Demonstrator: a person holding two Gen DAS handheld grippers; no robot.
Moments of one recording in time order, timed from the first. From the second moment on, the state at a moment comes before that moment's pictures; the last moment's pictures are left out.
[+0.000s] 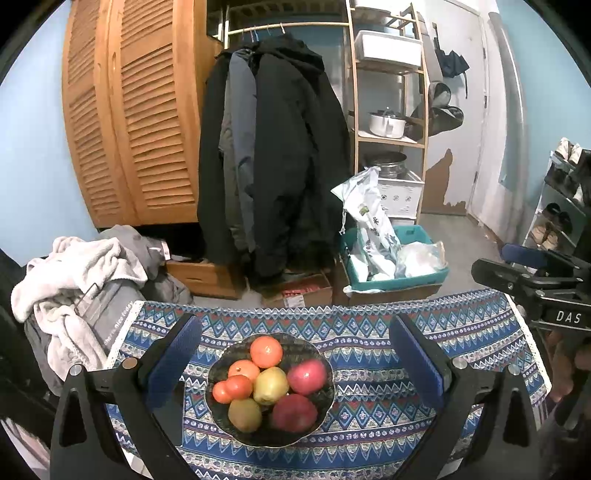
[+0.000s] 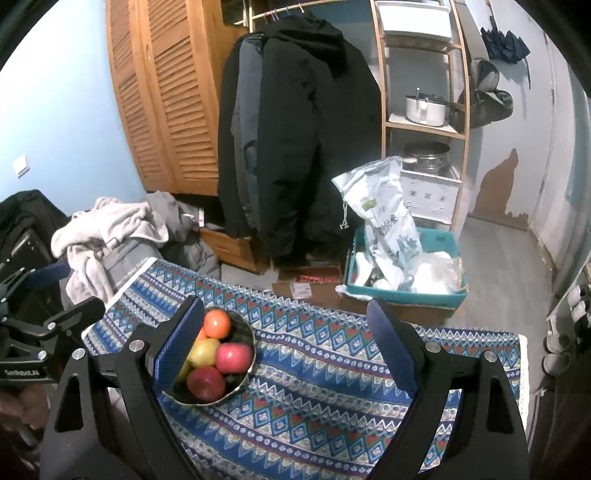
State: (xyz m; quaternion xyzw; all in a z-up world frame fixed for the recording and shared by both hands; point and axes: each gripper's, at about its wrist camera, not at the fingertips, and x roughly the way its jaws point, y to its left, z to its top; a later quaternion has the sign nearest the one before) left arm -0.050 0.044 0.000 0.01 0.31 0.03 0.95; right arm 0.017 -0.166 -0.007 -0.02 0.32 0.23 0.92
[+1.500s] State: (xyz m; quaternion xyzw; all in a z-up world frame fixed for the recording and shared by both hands) left arm -0.050 0.038 -0.004 0.03 0.33 0.05 0.94; right arm 0.011 -0.152 -0.006 -0.03 0.33 0.24 0.91
